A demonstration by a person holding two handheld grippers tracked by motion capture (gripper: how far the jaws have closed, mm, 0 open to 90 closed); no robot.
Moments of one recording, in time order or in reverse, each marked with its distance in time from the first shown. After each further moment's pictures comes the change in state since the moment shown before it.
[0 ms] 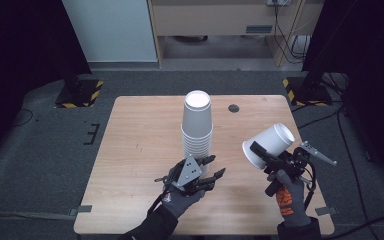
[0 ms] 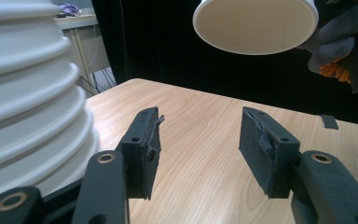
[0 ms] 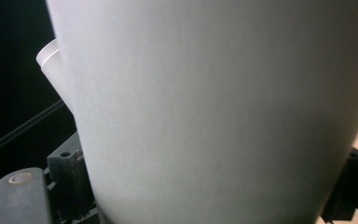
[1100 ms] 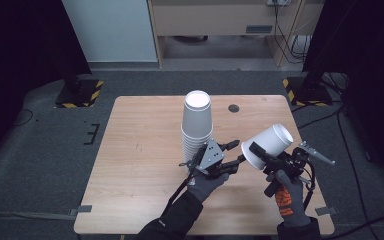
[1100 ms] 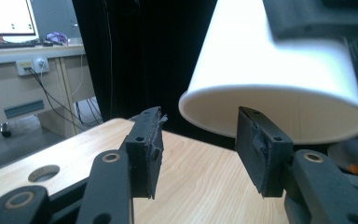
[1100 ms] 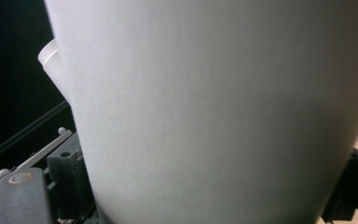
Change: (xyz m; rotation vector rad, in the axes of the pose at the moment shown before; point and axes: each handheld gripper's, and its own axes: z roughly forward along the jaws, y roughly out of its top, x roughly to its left) left arm 0.000 0.030 0.066 -0.146 -0.042 -0.048; right arm -0.001 -0.002 0.002 0.012 0.020 0.026
